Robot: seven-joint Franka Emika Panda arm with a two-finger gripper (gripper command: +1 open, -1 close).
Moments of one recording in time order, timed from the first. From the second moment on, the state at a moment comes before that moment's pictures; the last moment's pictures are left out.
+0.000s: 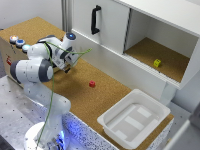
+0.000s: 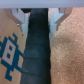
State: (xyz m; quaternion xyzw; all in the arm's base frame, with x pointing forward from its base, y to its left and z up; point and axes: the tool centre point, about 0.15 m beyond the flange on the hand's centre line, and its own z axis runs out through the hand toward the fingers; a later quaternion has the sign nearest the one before) arm 0.347 0.250 0.306 -0.98 -0.01 -0.07 0.19
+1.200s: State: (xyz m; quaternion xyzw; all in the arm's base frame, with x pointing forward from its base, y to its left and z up) arm 0.344 0.168 0.303 -0.98 0.04 -0.05 0.17
